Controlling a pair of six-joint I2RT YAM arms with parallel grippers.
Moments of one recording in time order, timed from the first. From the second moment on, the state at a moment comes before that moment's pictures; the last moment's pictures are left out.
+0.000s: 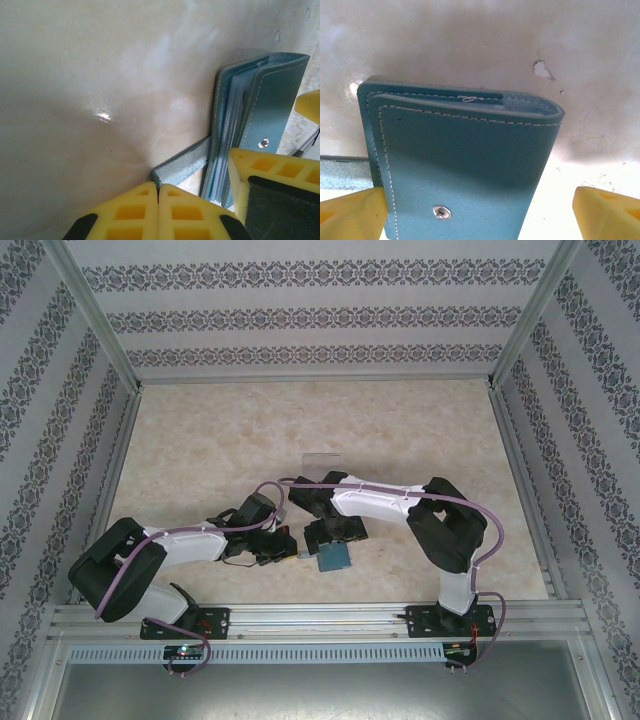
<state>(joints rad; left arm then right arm) -0.65 1.43 0.47 -0.02 0.50 -0.97 0.93 1.89 1.28 -1.04 -0.02 0.70</state>
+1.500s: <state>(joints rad) -0.65 1.43 0.47 -0.02 0.50 -0.97 0.87 1.71 1.23 -1.20 0.08 0.66</state>
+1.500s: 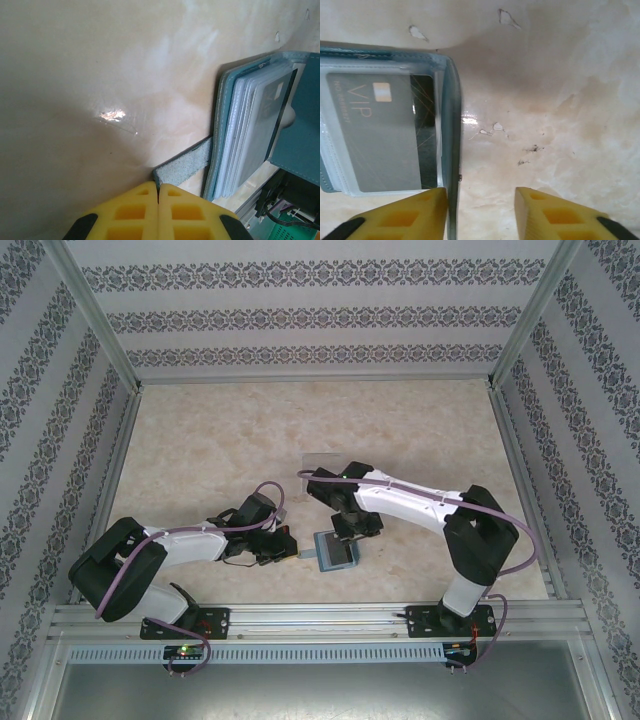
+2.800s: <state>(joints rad) -0.71 1.45 0.83 -0.55 0.25 -0.84 0.82 1.52 0.95 -0.66 -0.24 0.89</state>
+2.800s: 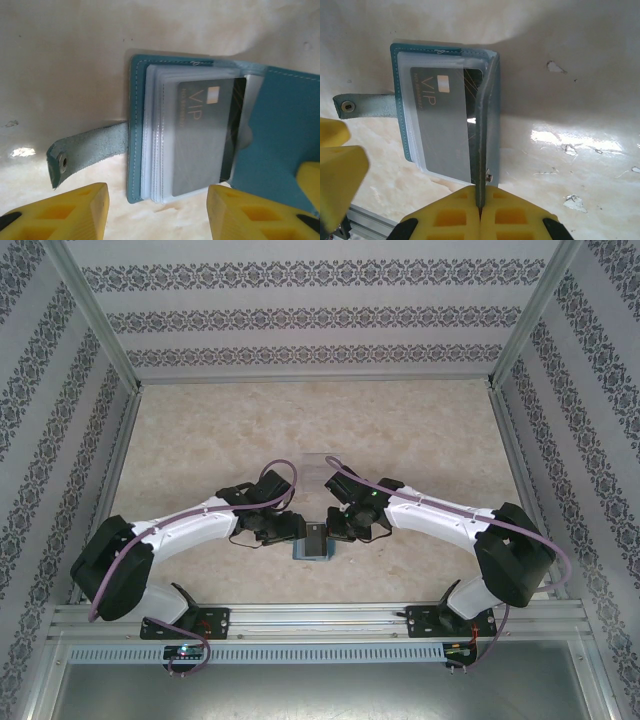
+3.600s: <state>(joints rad) -0.71 1.58 0.83 -0.48 0.27 -0.80 0.80 1.52 0.88 -0.64 -0.19 0.86</state>
